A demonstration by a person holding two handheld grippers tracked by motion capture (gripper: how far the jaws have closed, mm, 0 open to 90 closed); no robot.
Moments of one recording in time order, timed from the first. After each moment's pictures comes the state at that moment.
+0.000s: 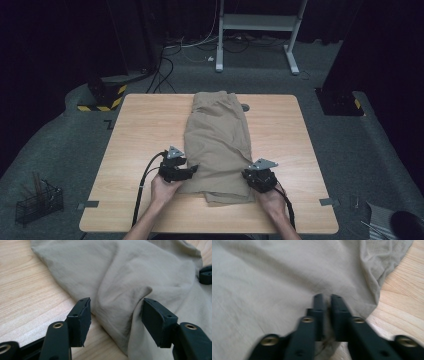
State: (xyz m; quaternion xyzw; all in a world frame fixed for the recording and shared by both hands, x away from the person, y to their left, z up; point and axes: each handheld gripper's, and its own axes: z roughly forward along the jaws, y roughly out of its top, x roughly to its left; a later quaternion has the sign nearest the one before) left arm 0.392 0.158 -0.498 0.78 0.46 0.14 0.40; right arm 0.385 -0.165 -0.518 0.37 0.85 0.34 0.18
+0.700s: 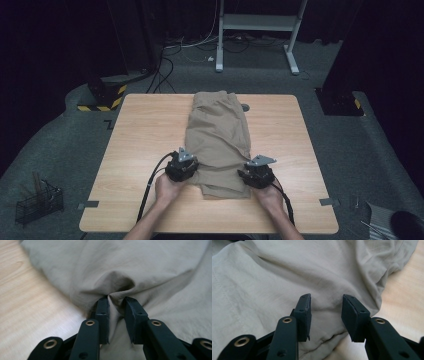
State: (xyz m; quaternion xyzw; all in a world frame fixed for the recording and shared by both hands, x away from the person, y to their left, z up) left arm 0.413 0.142 -0.517 0.82 0.42 0.17 0.35; right arm 0.402 -0.158 -0.521 0.38 0.84 0.36 0.17
